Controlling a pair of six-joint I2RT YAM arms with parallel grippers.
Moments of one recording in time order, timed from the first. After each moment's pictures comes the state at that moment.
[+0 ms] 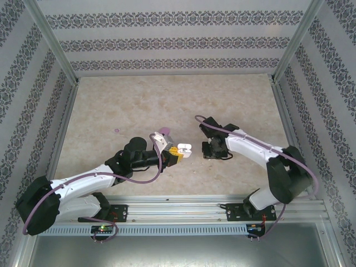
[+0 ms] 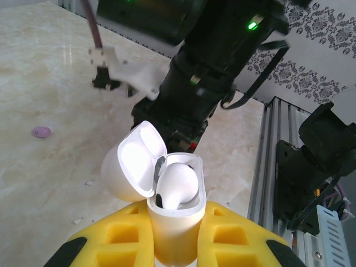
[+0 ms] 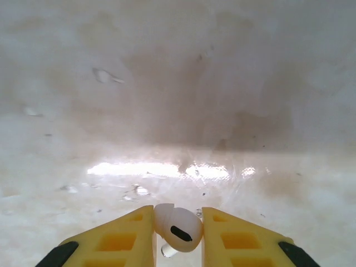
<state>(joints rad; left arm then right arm) -0.79 1.12 0.51 0.32 0.40 -0.17 0.57 1.47 0.94 -0.83 -0.01 0.60</state>
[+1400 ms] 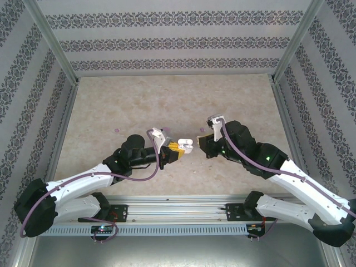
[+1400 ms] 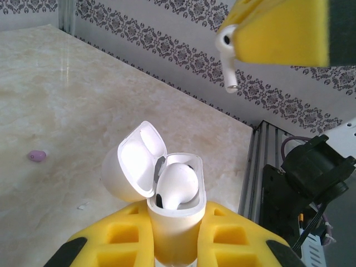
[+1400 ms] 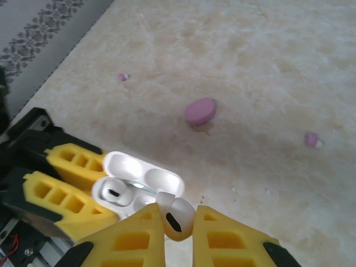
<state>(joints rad) -0.79 1.09 0.56 0.32 0.40 -0.23 0.87 0.91 1.05 -0.73 0.07 0.42</state>
